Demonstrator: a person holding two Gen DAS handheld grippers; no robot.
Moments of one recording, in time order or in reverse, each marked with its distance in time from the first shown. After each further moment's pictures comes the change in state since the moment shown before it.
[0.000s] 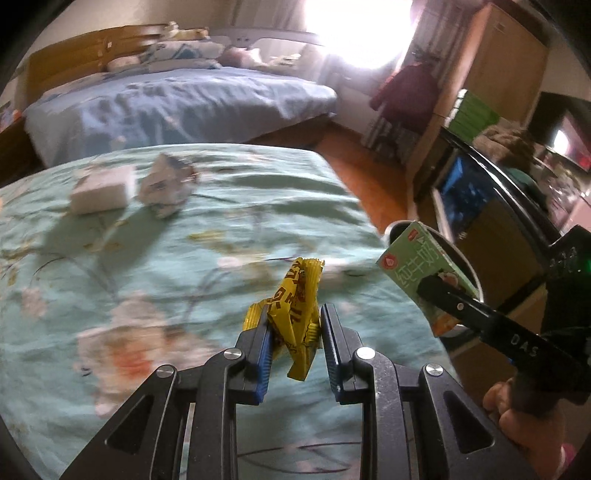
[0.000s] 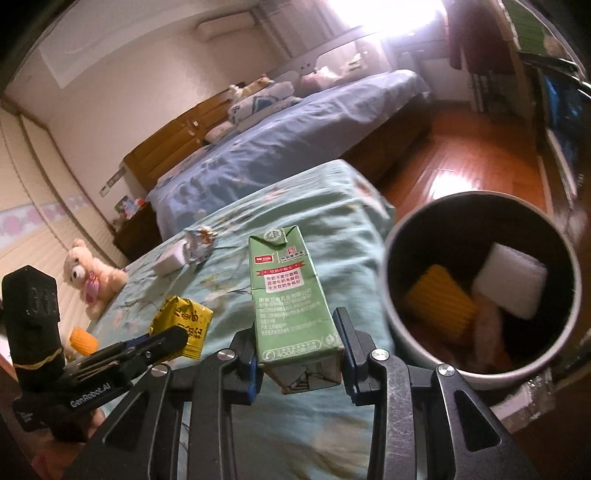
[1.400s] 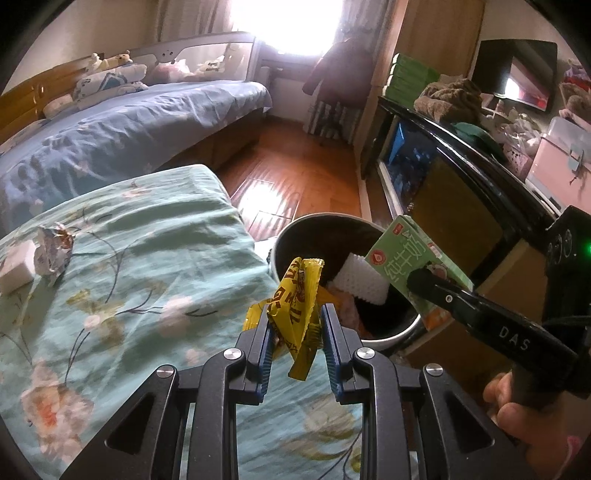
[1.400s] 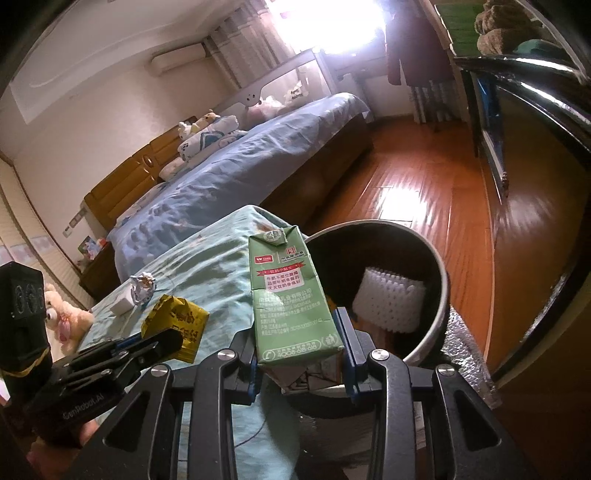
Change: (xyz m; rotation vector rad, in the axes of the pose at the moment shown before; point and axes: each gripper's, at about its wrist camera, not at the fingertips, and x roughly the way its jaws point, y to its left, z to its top) left arm 0.053 -0.106 0.025 0.210 0.029 -0.099; right arm -0.061 -0.080 0.009 0.098 -0.106 -0.151
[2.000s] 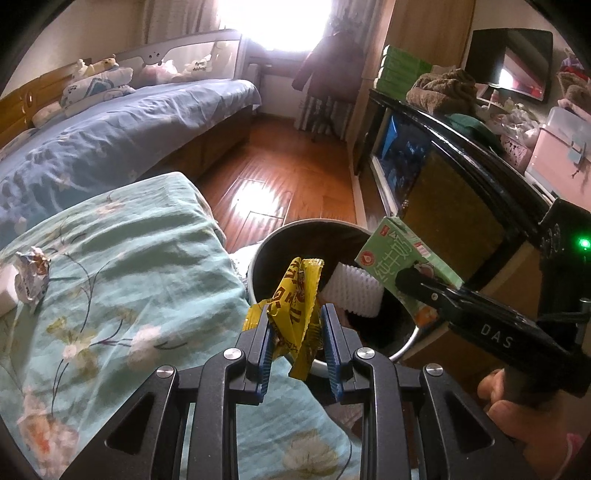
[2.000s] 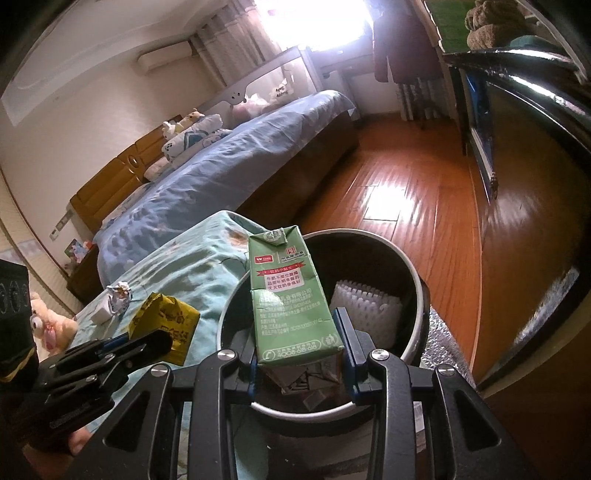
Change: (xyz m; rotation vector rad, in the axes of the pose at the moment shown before) left arm 0.032 -0.012 0.020 0.033 0.017 -0.009; right arm 0.017 -0.021 0.016 0.011 0.011 -0.052
